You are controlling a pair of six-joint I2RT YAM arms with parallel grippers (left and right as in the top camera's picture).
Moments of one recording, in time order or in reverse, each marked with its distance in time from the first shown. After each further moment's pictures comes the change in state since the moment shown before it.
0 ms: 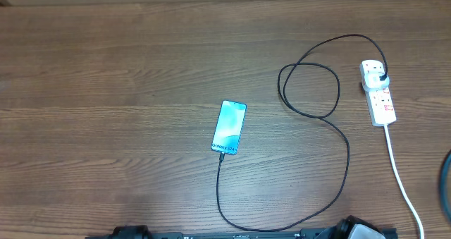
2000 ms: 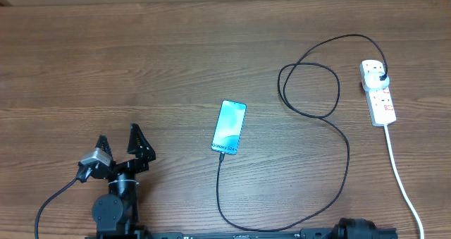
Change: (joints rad) left arm 0.000 -0.001 -1.818 1.719 -0.056 -0.215; right arm 0.310 -0.900 -0.559 -0.158 0.556 -0.785
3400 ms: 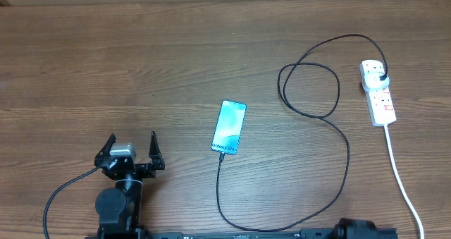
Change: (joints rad) left arm 0.000 0.022 -0.009 -0.106 0.131 0.430; right arm 0.000 -0.301 -0.134 0.060 0.113 -0.027
